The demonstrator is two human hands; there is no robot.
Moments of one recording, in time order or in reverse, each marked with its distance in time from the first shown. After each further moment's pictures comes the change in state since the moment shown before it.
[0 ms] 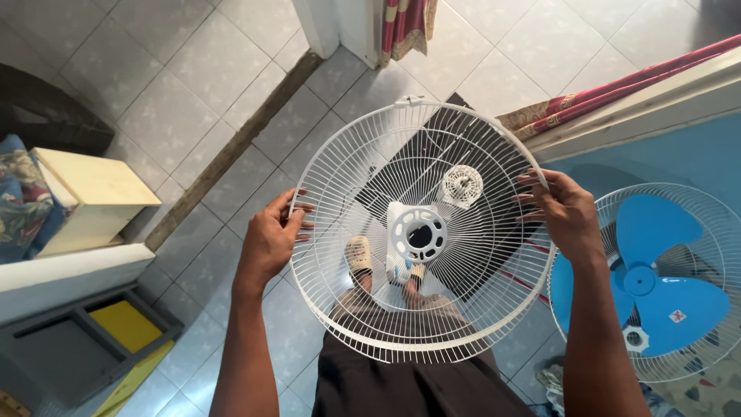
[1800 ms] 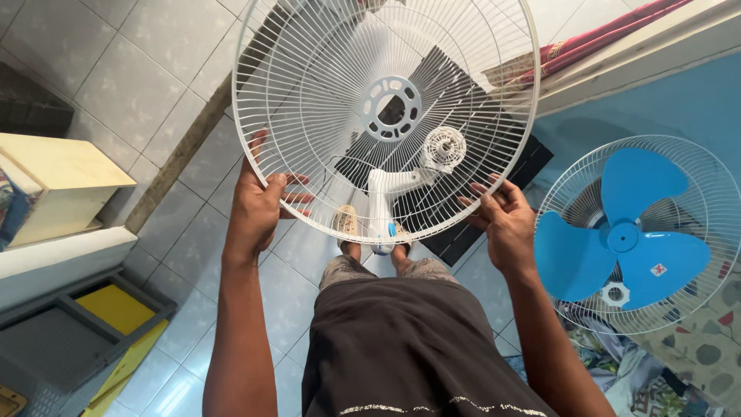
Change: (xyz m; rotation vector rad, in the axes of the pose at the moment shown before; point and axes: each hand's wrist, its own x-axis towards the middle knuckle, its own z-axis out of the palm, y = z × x) left_hand 0.019 -0.005 0.036 -0.425 -0.083 0.060; right_hand -0.061 0.065 0.049 0.531 0.119 0.180
